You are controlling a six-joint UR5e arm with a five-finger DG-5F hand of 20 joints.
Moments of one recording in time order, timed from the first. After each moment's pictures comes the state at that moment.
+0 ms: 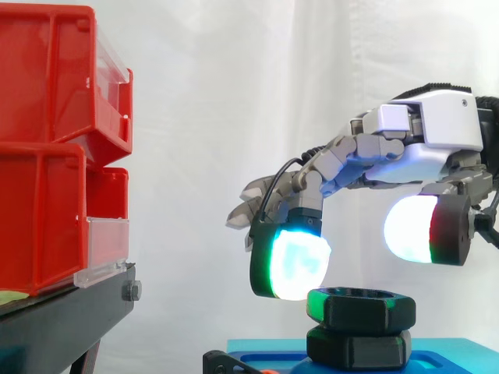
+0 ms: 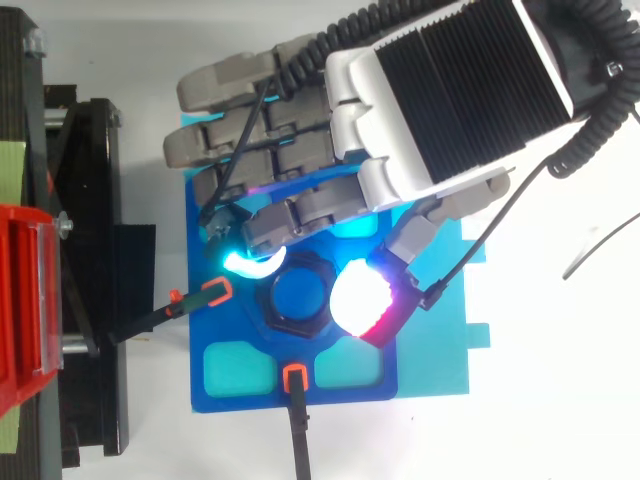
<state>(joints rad) -0.09 -2.30 -1.03 -2.97 -2.13 -1.47</state>
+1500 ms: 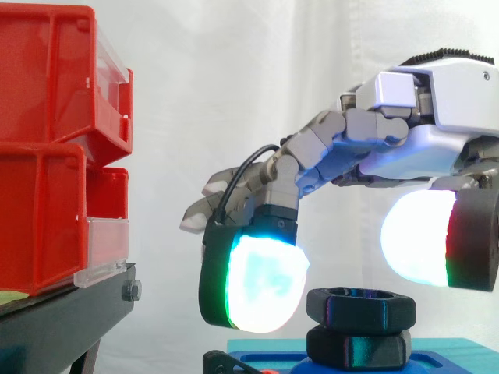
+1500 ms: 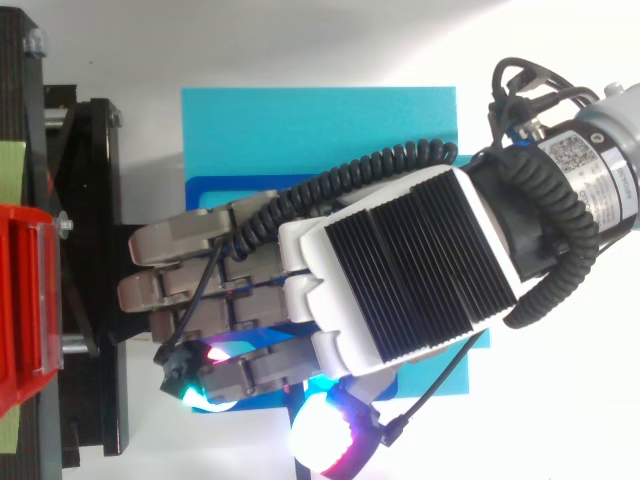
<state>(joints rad) 0.03 -2.30 -1.06 -2.92 -2.00 -1.46</state>
